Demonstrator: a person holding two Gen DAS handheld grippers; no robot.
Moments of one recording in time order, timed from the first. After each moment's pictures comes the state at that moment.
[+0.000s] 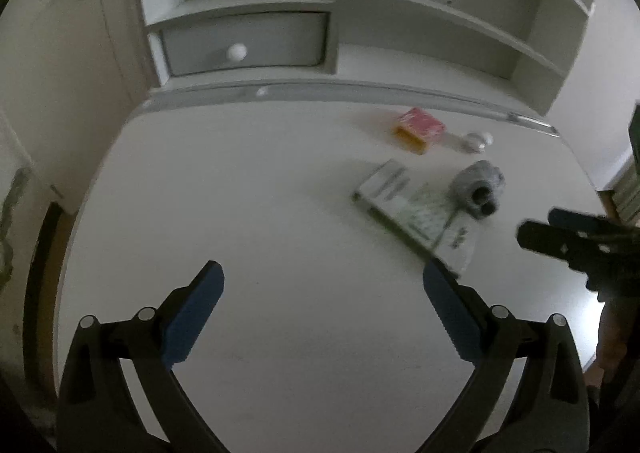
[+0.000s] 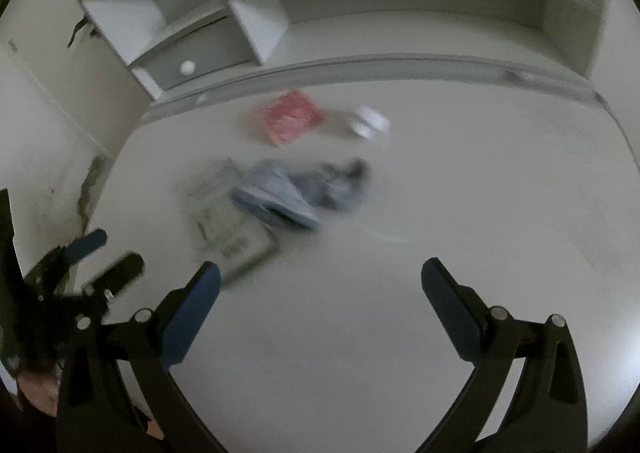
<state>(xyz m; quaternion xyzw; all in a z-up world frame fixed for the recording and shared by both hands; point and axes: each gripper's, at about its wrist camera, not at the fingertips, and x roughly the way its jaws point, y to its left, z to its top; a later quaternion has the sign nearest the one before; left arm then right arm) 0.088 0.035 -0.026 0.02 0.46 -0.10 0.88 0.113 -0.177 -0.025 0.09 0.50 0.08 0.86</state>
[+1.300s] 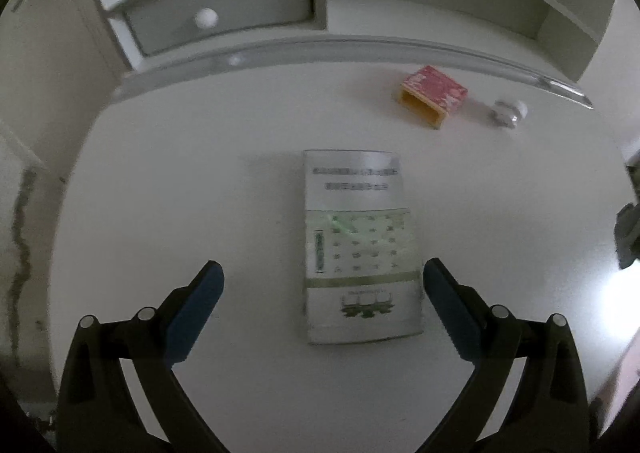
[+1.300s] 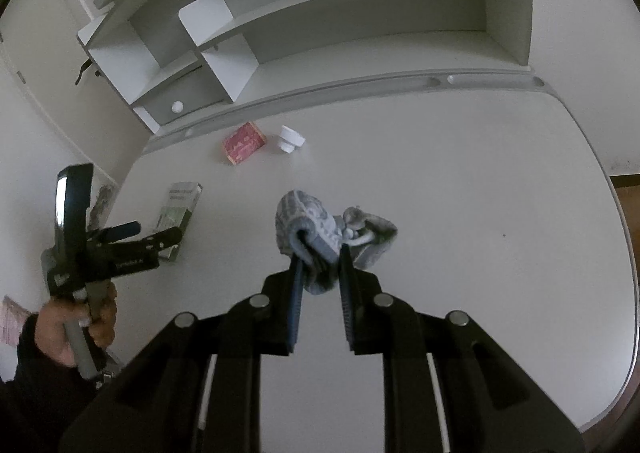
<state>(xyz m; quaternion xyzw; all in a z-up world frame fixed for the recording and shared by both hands) 0.130 -0.002 -0.056 0.05 0.53 -0.08 0.84 0.038 -0.272 -0.007 0.14 0.45 0.07 0.88</state>
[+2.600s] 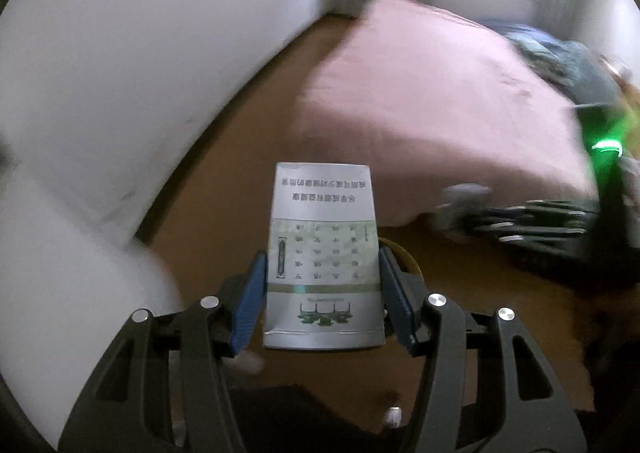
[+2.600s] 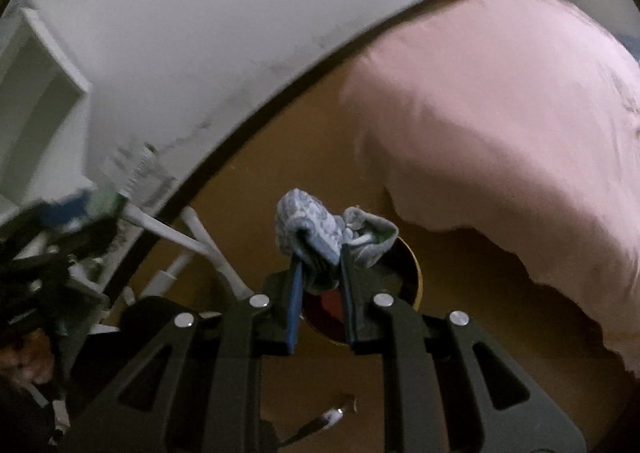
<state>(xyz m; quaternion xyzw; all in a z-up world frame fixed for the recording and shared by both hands) -0.160 -0.497 -0.089 0.28 0.38 -0.61 0.64 -0.338 -0.602 -0.159 0.35 0.42 -0.33 0.77</state>
